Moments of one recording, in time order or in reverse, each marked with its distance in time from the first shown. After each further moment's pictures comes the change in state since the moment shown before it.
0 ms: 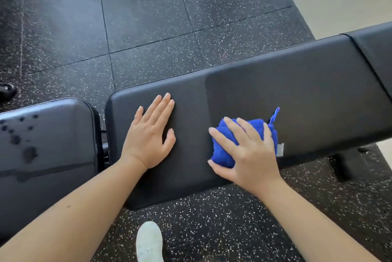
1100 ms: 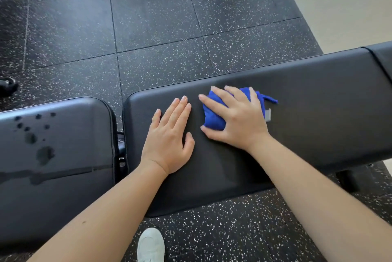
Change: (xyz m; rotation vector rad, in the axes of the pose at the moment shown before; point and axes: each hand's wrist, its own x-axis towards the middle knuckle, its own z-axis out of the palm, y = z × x) left_hand 0.001 -0.002 0.005 -0.096 0.104 -0.008; right_hand 0.099 -0.013 0.027 0.039 -0.025 -0.066
